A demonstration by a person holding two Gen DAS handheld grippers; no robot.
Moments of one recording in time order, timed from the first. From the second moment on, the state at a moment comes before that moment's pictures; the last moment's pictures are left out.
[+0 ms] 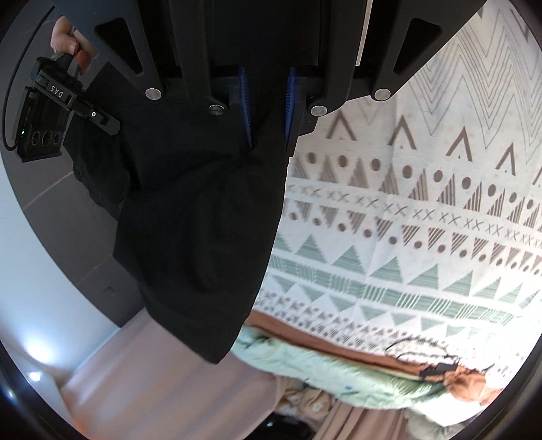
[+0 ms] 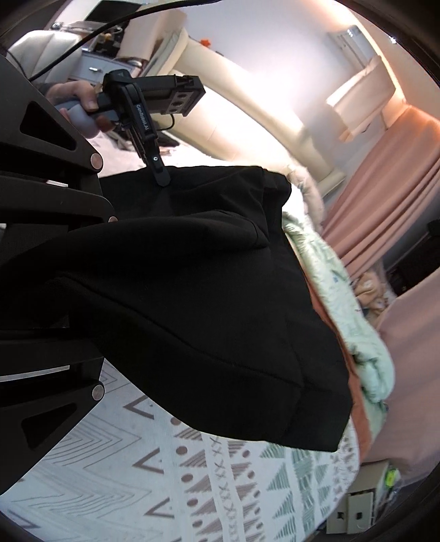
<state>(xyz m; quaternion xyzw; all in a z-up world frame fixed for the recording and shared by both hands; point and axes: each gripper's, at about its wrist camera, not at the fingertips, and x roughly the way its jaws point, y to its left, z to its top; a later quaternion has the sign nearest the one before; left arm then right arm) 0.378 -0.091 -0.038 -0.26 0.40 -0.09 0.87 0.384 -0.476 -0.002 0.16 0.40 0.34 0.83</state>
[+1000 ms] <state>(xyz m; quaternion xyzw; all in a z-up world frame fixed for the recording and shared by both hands) 0.341 -0.357 0.059 -0.23 0.37 -0.30 0.85 0.244 -0.675 0.126 0.10 0.32 0.18 0.92</state>
